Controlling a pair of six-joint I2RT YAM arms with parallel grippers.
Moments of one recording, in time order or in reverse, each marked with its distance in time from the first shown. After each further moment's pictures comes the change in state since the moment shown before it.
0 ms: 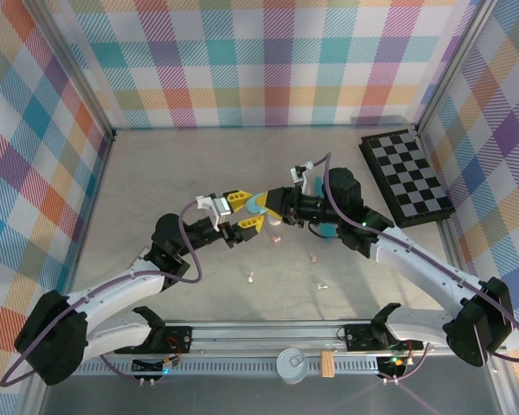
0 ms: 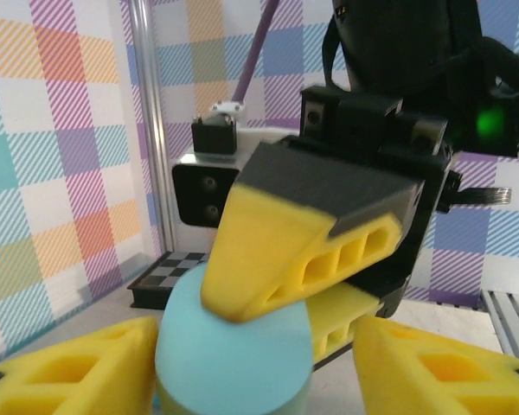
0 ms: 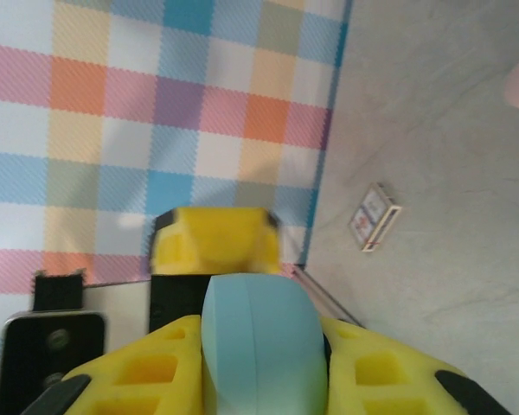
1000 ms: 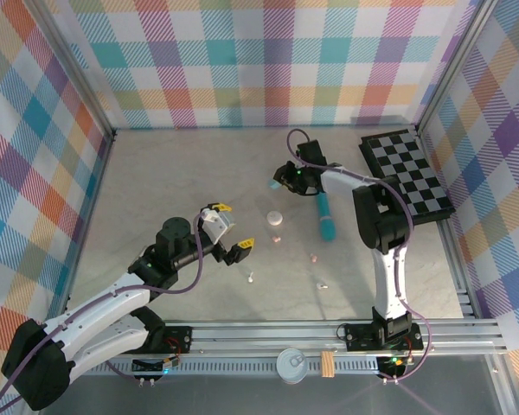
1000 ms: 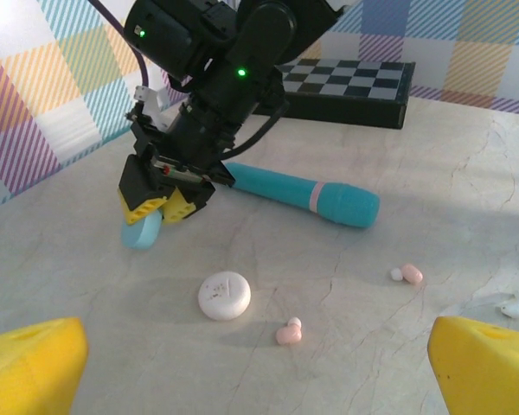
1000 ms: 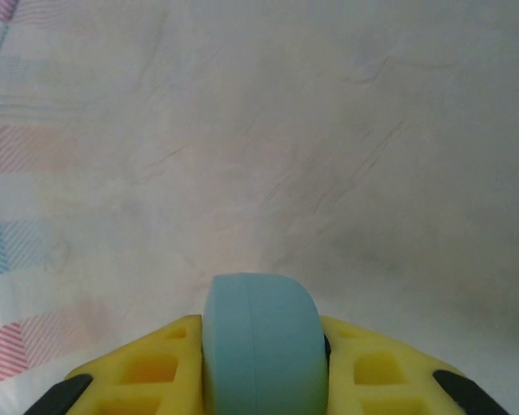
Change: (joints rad) left arm -0.001 -0.174 -0.022 -0.628 -0.253 0.212; right arm -0.283 0.980 0.577 -0.175 0.201 -0.306
